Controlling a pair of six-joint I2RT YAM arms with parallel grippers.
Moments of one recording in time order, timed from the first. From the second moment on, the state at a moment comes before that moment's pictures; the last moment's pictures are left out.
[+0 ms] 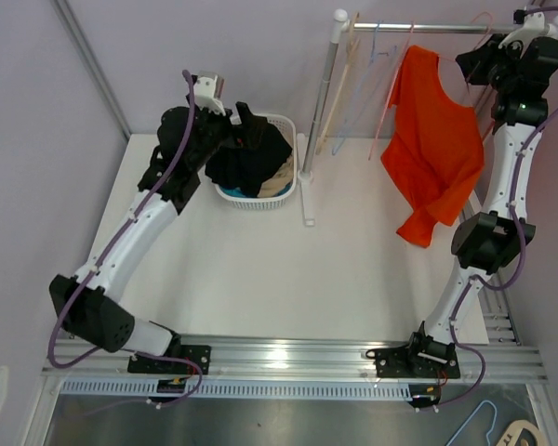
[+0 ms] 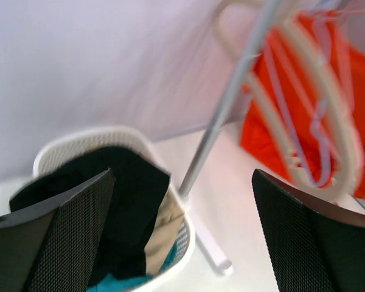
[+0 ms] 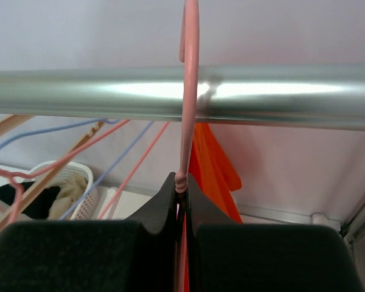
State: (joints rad) left arm -0.37 1.45 1.47 -0.05 0.10 -0.20; right arm -0.30 2.12 2.47 -0.33 -0.58 0.20
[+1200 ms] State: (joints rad) left arm -1.15 1.85 1.38 0.68 0.22 0.06; right arm -0.20 1.23 1.93 -0.70 -0.06 0.51
